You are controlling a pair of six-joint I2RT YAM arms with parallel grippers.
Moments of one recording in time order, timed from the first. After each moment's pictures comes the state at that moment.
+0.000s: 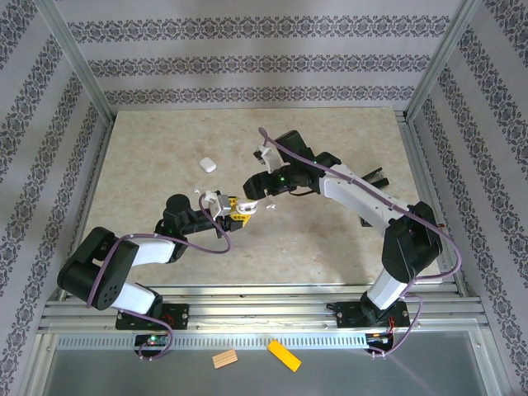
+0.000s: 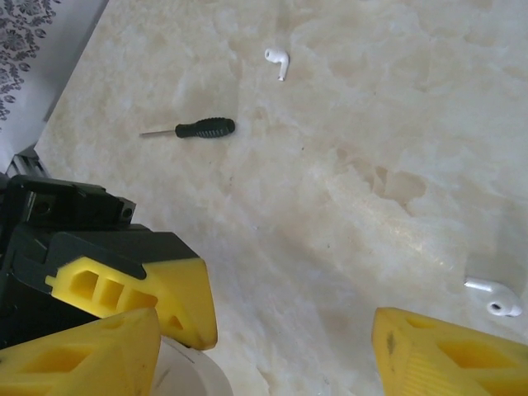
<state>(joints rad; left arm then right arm) -0.38 1.45 0.35 1.01 0.81 0.12 0.62 1.66 1.37 -0.60 -0.51 0.27</state>
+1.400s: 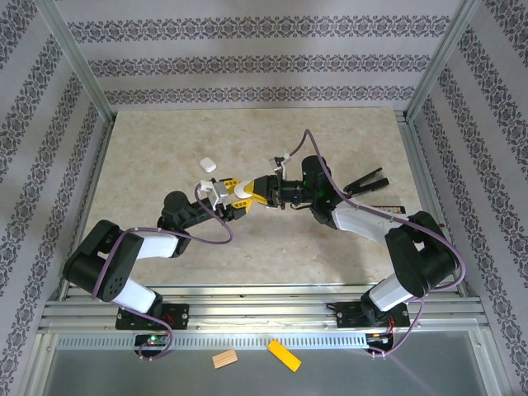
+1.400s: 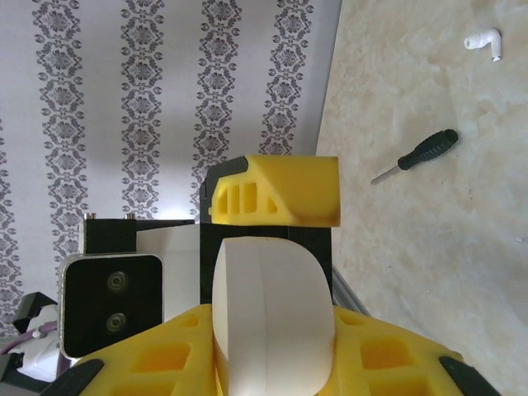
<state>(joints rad) -0.38 1.51 0.40 1.20 0.70 0.02 0.55 1.54 0.82 0.49 -0.87 1.23</state>
